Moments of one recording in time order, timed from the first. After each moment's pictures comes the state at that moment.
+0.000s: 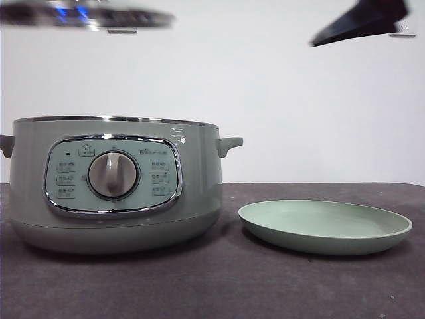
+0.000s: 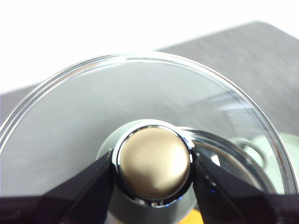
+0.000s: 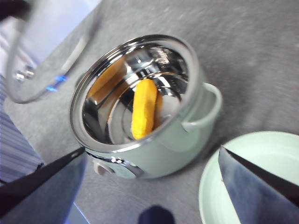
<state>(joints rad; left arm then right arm) -0.42 1.02 1.19 -0.55 -0.10 0.00 0.42 1.14 1.05 -0.49 -0.51 0.10</state>
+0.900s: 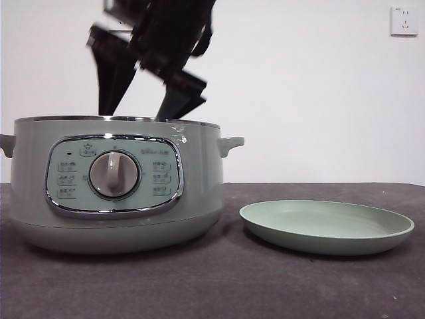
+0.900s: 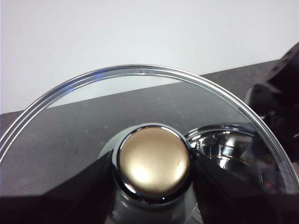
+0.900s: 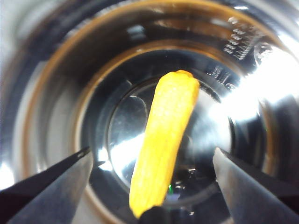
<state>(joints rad) -0.42 0.63 1.19 -0.82 -0.31 0.00 0.82 2.10 1.97 -0.89 -0.14 -0.13</state>
